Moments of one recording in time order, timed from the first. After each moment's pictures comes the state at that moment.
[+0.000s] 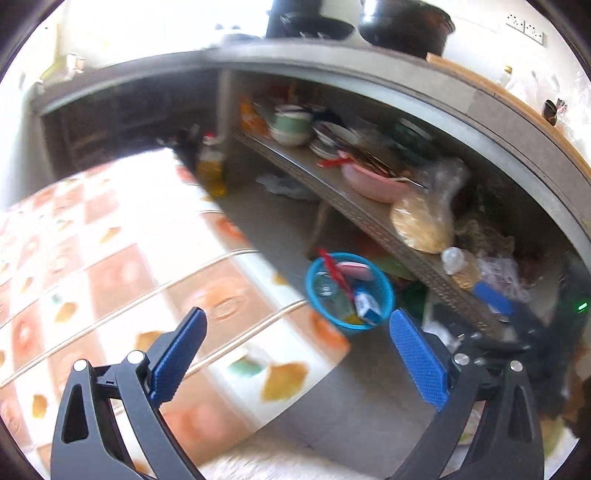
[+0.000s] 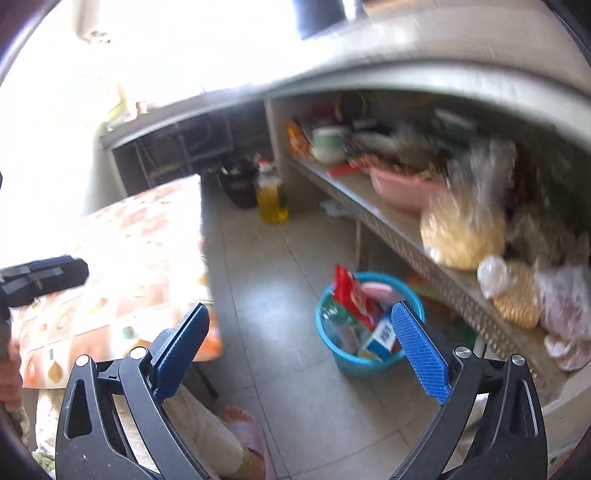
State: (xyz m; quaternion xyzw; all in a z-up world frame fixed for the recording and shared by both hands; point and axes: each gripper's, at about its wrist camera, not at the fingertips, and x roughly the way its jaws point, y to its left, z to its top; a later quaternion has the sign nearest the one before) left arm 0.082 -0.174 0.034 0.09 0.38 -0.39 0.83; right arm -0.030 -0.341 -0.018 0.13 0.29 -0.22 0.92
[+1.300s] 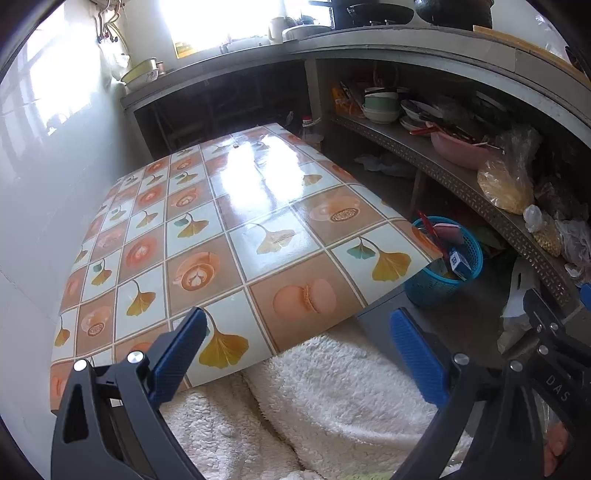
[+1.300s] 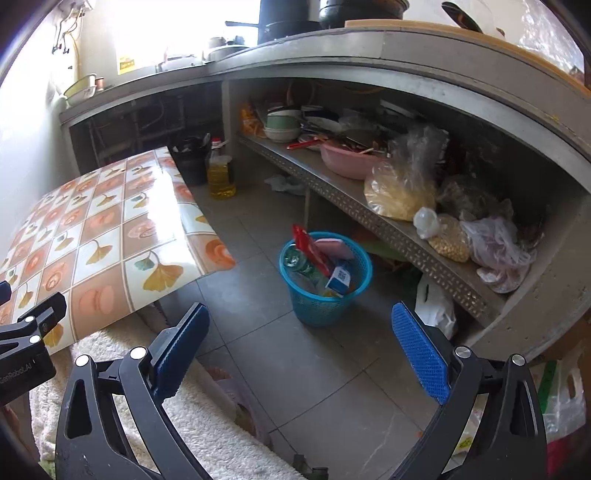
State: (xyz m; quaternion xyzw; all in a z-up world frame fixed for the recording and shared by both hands) left arm 0.015 -0.102 0.015 0.17 0.38 -0.21 0.88; right arm -0.073 -0.241 -0.018 0.11 0.34 -0.36 0.86
